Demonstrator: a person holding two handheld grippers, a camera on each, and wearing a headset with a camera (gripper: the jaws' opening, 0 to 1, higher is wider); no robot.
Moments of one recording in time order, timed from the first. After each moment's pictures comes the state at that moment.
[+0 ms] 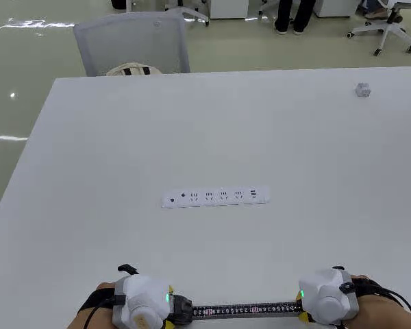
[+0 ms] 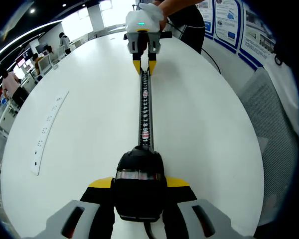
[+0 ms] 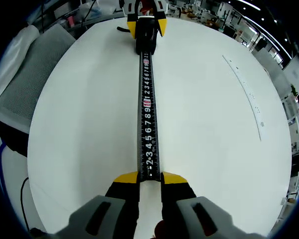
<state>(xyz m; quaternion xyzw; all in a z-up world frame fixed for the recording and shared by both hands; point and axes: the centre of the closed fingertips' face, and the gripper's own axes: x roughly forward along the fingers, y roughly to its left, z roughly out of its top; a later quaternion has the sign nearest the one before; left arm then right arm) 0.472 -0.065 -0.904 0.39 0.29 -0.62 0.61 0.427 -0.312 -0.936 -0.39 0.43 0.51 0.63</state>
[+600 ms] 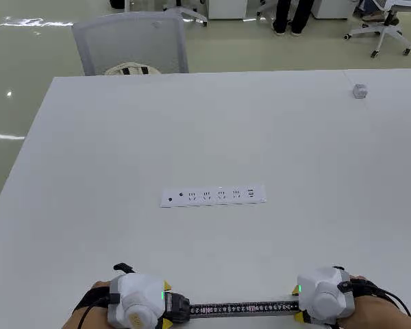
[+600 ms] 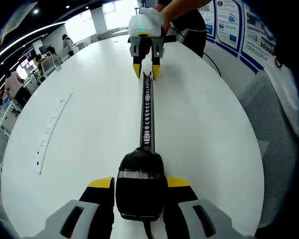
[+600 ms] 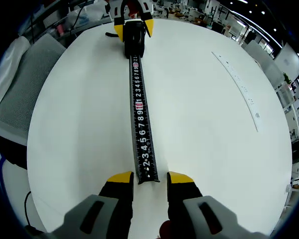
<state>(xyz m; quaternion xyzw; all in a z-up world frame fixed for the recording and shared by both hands) 0.474 -0.065 -0.899 0.38 0.29 -0.62 0.62 0.430 -0.311 -0.935 -0.37 0.44 0.48 0.66</state>
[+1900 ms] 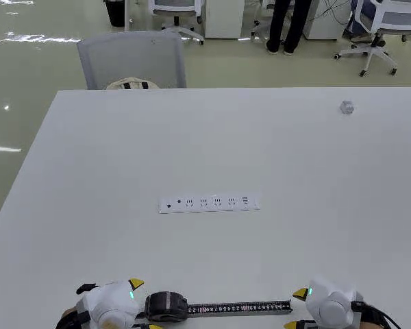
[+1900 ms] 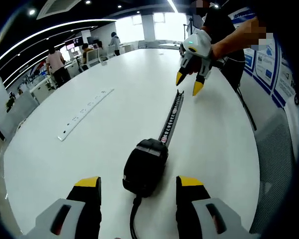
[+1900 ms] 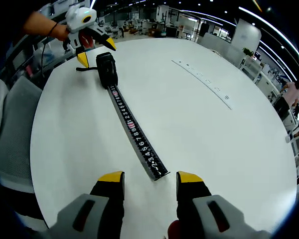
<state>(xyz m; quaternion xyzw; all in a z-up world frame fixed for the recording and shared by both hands) 0.473 -0.025 -0.870 0.27 0.30 -0.50 0.77 0.415 -0.308 -0.902 -0.23 0.42 0.36 0.80</state>
